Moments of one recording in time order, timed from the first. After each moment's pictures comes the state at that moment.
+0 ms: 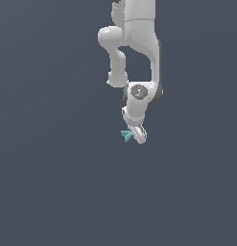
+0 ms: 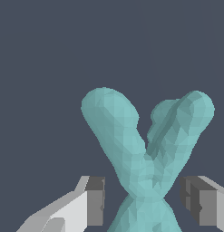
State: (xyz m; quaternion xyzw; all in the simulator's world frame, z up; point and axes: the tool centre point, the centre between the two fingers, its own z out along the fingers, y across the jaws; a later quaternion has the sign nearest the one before) arm -0.090 0.081 0.023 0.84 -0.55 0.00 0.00
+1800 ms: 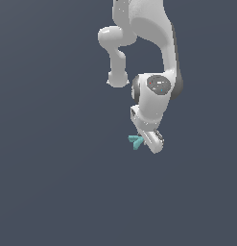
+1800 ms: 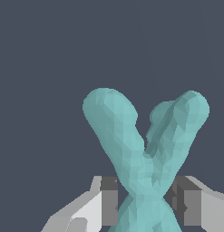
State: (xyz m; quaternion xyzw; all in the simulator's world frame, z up) arm 0.002 0.113 0.118 0.83 -0.55 0.00 0.00
